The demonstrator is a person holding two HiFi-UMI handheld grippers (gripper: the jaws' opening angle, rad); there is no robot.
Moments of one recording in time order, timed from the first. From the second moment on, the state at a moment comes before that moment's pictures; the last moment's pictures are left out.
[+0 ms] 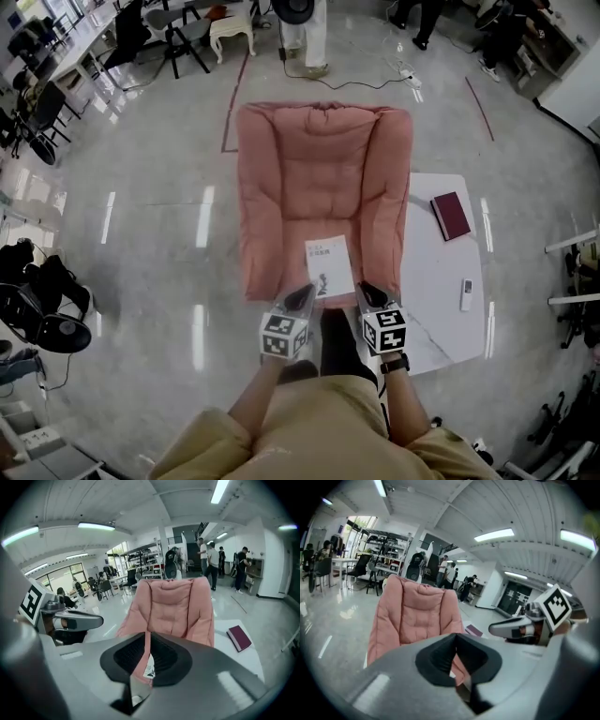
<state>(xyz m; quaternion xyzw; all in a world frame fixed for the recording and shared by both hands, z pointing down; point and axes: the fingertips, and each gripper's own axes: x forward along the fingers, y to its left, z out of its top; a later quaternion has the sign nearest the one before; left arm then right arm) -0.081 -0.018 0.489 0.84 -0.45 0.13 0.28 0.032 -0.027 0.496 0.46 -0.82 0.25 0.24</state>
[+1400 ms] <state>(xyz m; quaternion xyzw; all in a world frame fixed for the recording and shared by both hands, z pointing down) -0.075 -0.134 0.952 0.64 -0.43 0.26 0.58 0.041 -0.146 0.962 0.39 -0.70 0.46 0.38</state>
